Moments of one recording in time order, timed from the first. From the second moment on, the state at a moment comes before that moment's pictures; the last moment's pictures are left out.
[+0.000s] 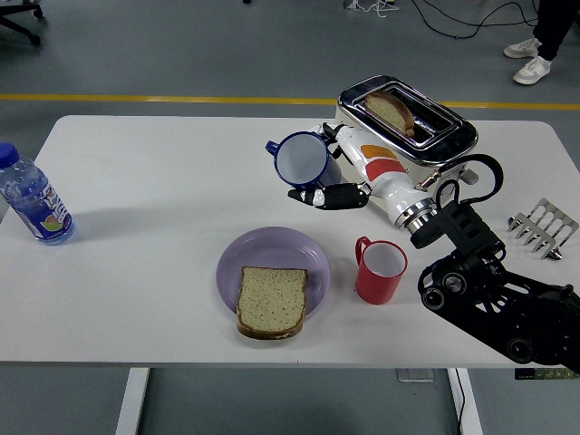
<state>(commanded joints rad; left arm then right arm) -0.11 0.02 -0.37 -0.18 0.76 -0.02 0.17 0.73 -0.26 0.58 1.39 -1.48 -0.45 -0.14</state>
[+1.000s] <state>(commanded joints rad) -0.11 0.02 -0.37 -0.18 0.78 -0.01 0.17 0.26 -0.41 1.15 1.62 -1.31 -0.27 -0.32</state>
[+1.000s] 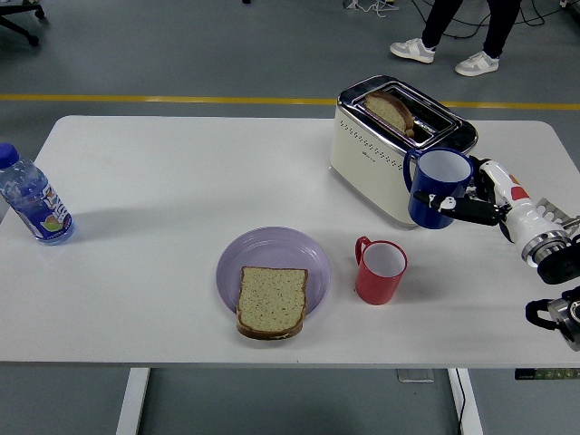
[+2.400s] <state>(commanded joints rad) -0.11 0.02 -0.37 -0.18 0.79 -0.01 0.18 0.06 -0.22 1.25 1.28 -1.41 -0.48 0.13</state>
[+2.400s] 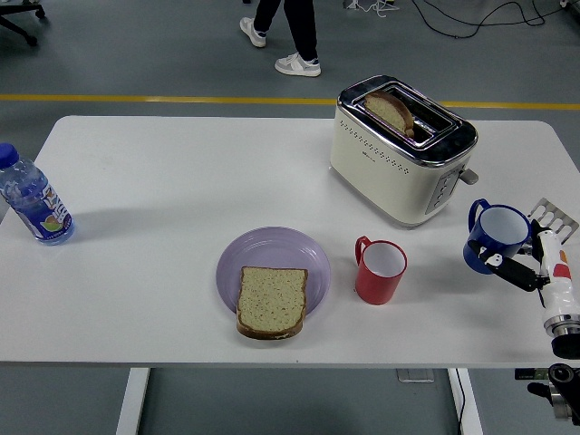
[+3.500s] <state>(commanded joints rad) -0.10 0.00 -0.41 -0.18 0.83 -0.01 0.18 0.10 -0.20 1.21 1.17 -1.37 -0.52 0.19</state>
